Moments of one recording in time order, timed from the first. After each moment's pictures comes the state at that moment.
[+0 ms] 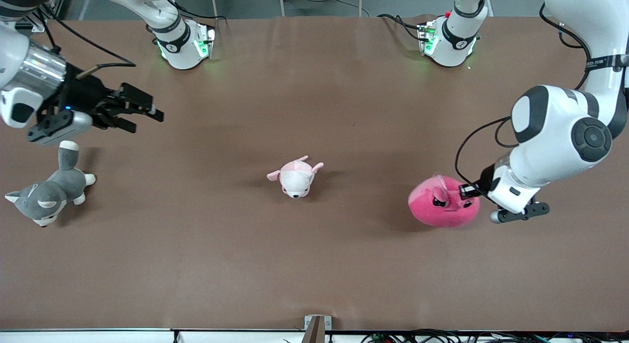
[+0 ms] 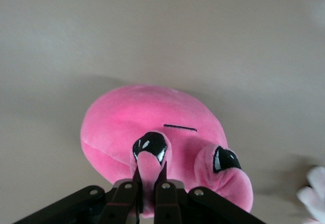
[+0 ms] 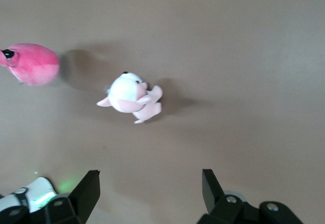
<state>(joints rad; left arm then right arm) 0.03 0.35 -0.28 -1.64 -0.06 2.03 -0.42 0.12 0.01 0.03 -1.63 0.47 1.66 0.05</state>
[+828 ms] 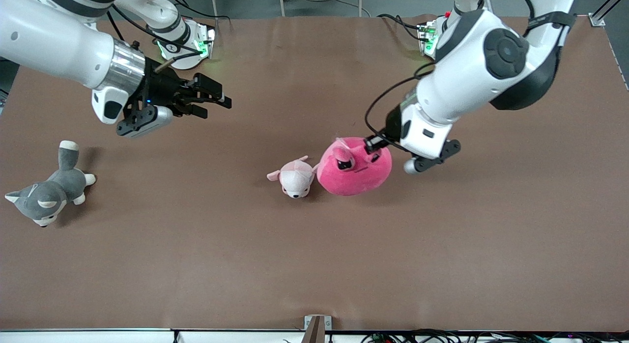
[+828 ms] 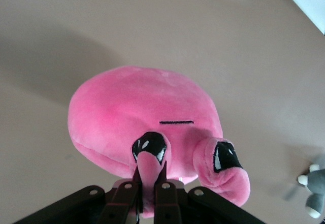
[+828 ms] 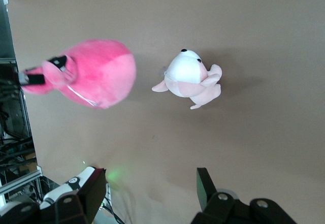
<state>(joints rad) -0.05 0.35 -0.60 -1.45 -0.15 1.93 -1.06 0.31 0.05 0.03 -1.63 0.58 1.75 0.24</state>
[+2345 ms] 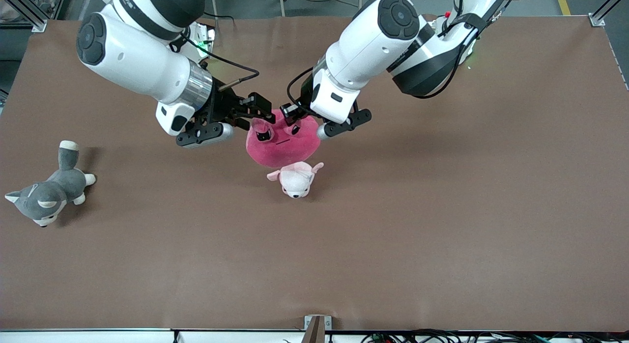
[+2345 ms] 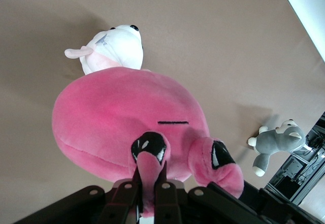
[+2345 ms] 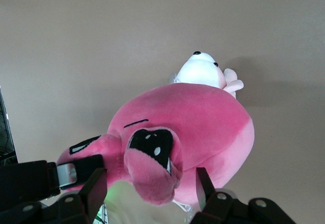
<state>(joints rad) -0.29 0.45 -0.60 -1.36 -0.16 2.12 -1.28 0.45 0.16 0.03 -1.62 0.52 1.91 0.35</state>
